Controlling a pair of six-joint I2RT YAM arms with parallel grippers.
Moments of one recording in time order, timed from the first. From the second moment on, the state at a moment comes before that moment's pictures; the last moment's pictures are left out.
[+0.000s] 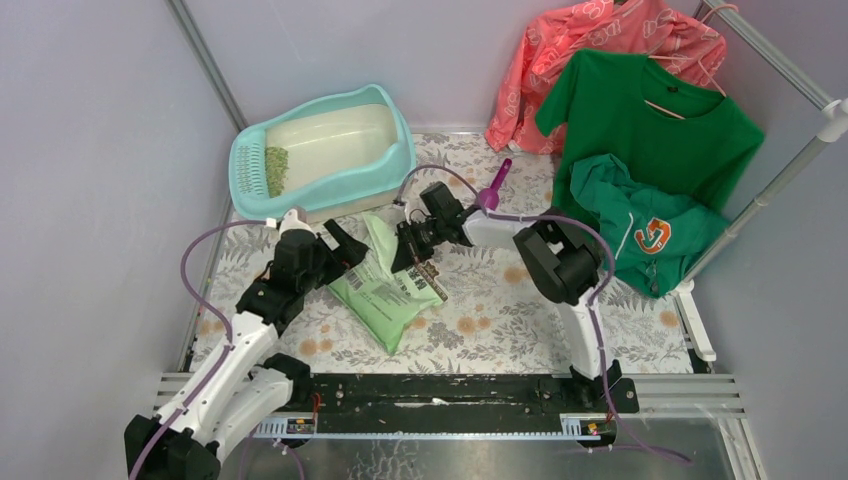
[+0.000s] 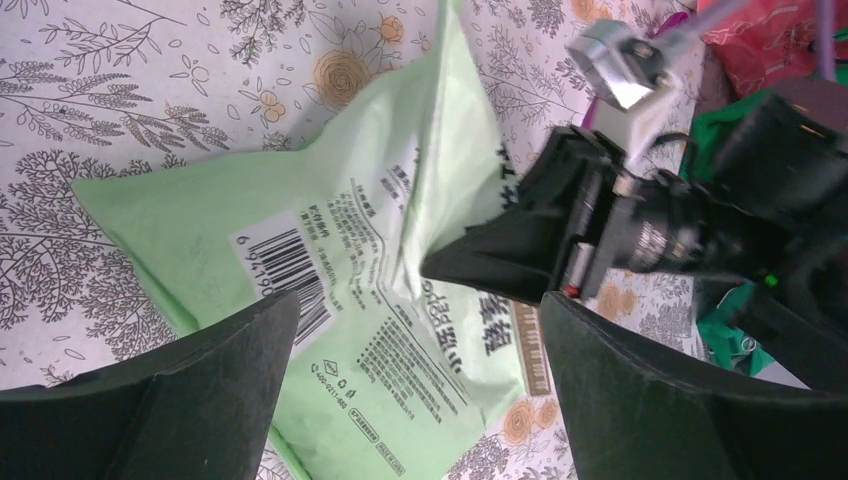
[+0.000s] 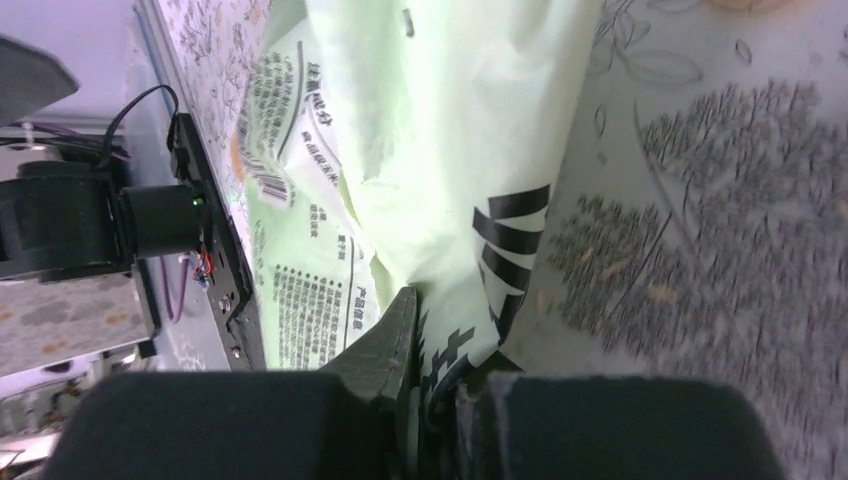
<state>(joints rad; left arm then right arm) -0.35 0.80 0.59 -0.36 -0.06 -0.83 0.70 2.20 1.44 -0.11 -0.80 0.34</state>
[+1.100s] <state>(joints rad) -0.34 0.87 0.91 -0.51 -0.07 -0.82 0.82 1.67 1.29 -0.27 -0.09 0.63</state>
